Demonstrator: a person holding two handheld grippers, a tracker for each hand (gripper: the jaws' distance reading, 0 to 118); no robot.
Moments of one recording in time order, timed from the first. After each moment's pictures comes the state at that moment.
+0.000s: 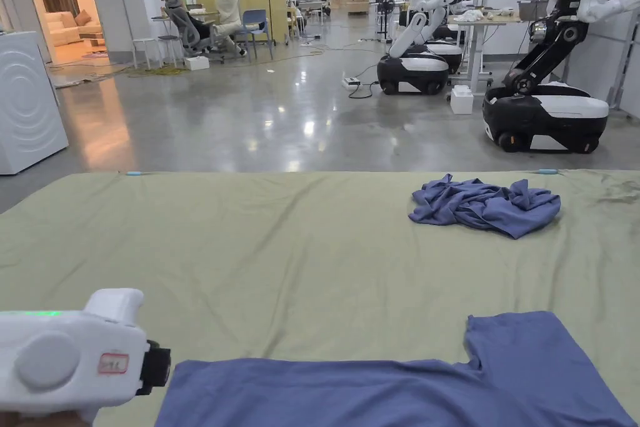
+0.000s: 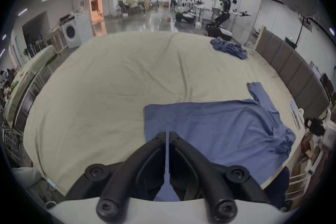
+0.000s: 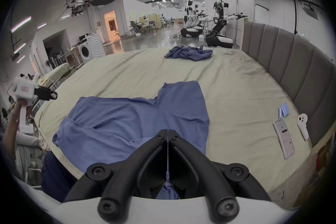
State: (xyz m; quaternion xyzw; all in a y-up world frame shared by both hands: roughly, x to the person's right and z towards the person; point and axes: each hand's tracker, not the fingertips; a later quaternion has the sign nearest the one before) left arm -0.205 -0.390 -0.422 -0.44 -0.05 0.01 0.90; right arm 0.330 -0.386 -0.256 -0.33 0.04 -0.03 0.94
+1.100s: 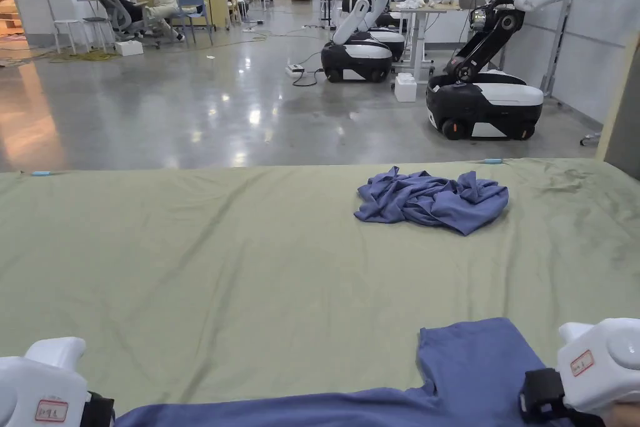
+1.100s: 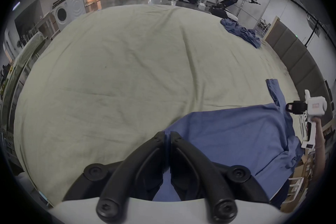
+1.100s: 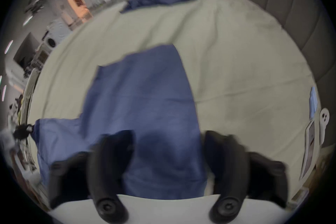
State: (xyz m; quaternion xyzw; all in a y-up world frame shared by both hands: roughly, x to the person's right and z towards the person) left arm -0.178 -0.445 -0.490 -0.49 -0.06 0.02 0.87; right arm 0.407 -0.507 -0.510 -0.57 -0.06 -0.11 0.81
